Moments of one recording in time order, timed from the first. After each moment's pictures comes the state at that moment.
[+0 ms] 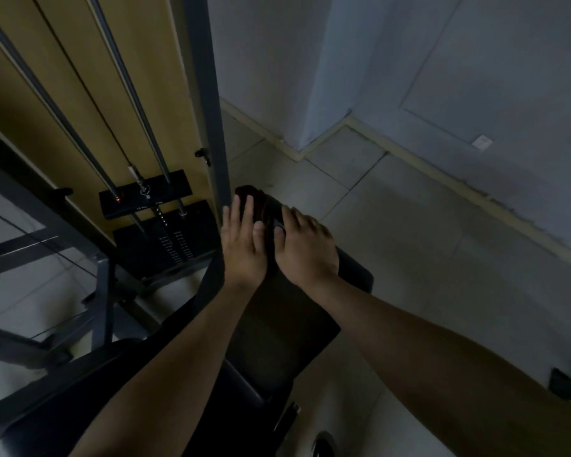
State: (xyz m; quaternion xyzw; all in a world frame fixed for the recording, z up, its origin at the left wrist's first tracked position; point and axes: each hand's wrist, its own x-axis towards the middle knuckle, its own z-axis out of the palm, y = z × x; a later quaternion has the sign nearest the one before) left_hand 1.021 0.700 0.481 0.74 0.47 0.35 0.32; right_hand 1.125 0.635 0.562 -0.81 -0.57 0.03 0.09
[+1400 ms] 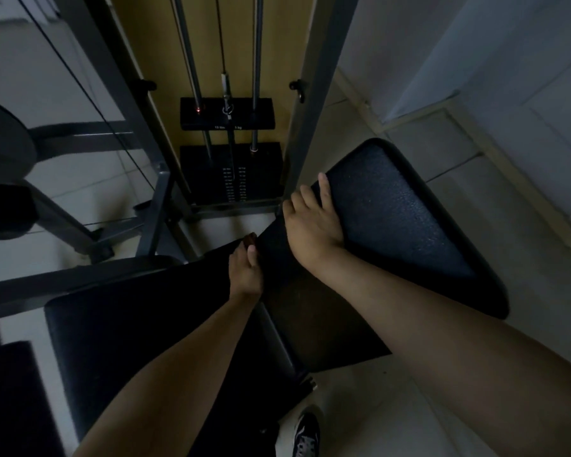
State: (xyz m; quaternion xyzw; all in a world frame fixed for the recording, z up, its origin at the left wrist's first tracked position) left_hand 0.893 0.662 0.288 0.50 0.68 0.26 0.47; right_hand 1.016 0.689 0.470 -0.62 -0.76 -0.07 -0.21
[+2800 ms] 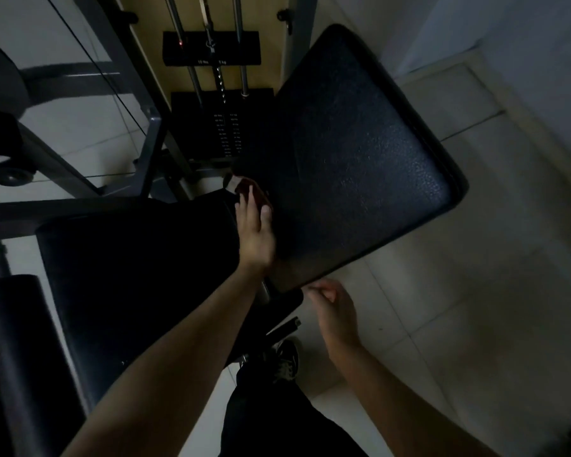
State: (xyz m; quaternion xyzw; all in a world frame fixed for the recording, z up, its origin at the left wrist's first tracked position) left_hand 0.963 0.550 0.341 0.48 0.66 0.32 0.48; right_hand 1.082 0.420 0.382 -0.77 -0.24 0.49 0.31
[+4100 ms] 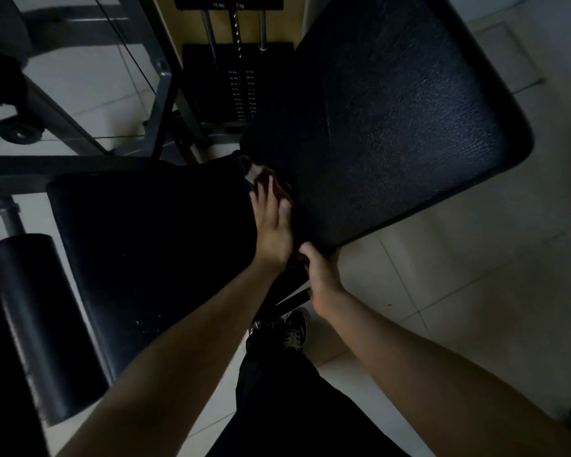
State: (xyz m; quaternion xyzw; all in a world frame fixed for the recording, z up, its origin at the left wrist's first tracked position) left_hand 0.950 0.505 0.307 0.51 0.63 0.31 0.49; right_hand 1.039 0.443 0.324 -0.68 -0.07 0.61 0.40
